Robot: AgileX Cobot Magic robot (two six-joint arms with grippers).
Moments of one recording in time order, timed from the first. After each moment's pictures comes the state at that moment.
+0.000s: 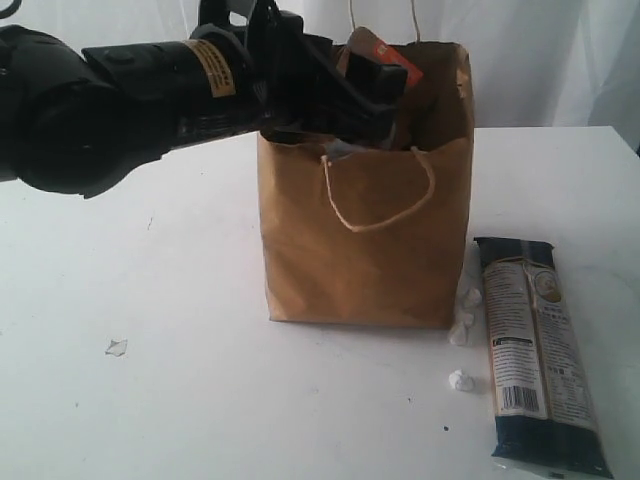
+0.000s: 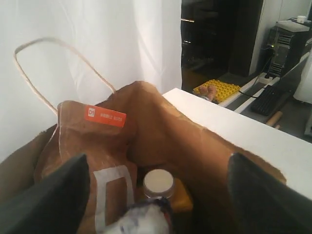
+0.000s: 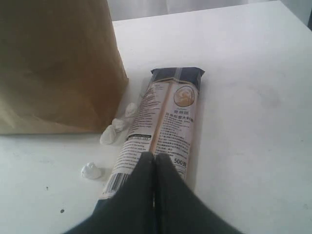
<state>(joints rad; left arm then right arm) -0.81 1.51 -1.12 0.16 -0.17 -0.14 0.06 0.00 -0.05 0.15 0.47 0.06</state>
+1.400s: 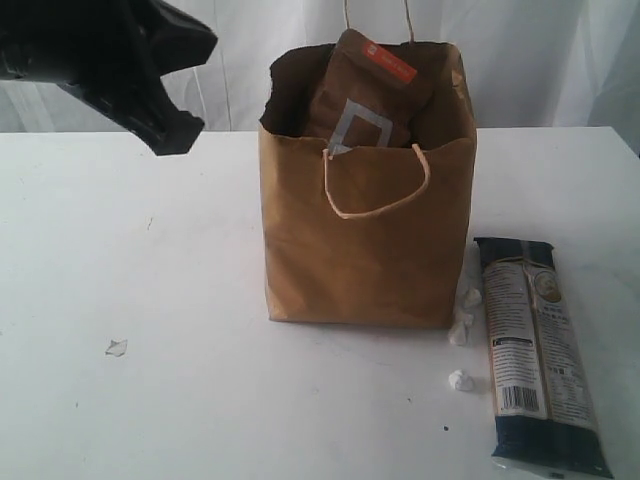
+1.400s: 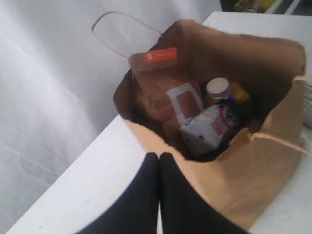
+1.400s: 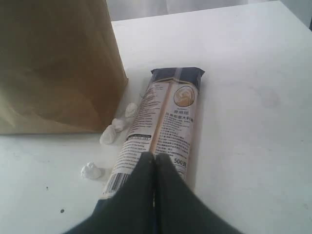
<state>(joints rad) -0.76 1.12 -1.09 0.21 0.41 0.20 0.06 0.00 -0.05 0.15 0.47 0.06</state>
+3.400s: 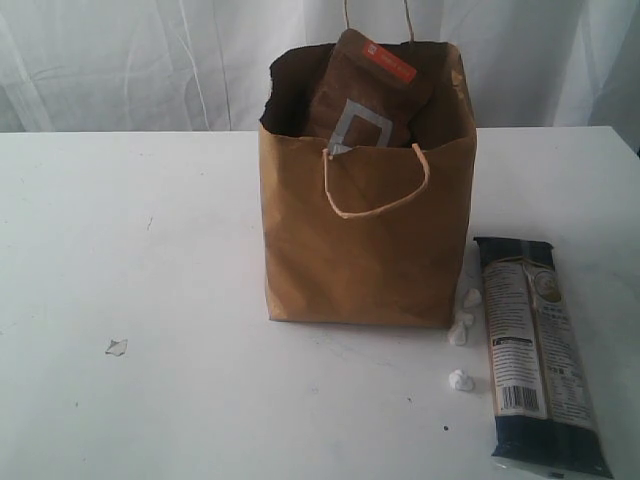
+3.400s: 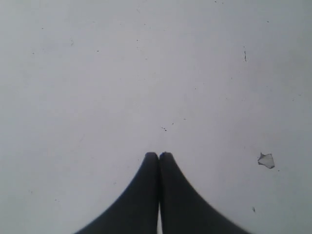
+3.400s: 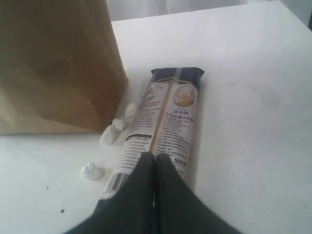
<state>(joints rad) 0.04 0.38 -0.26 0.09 0.47 -0.18 0.06 0.00 -0.05 0.15 0.47 0.06</state>
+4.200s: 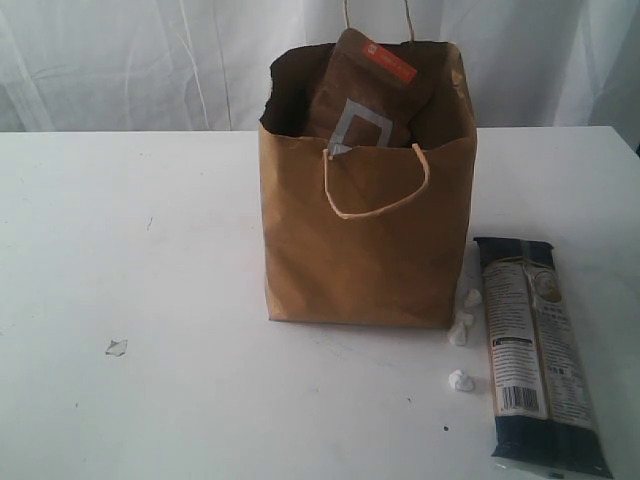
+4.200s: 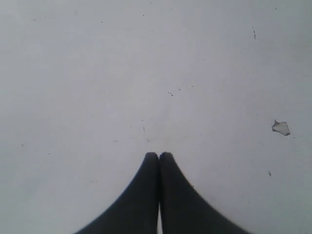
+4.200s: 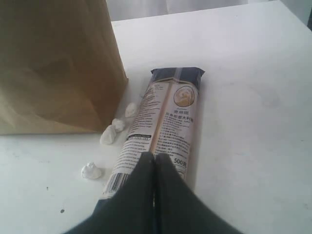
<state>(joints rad) 0.04 0.00 0.02 0.10 0.49 -0.23 0.06 0.00 -0.05 0.15 0.47 0.06</state>
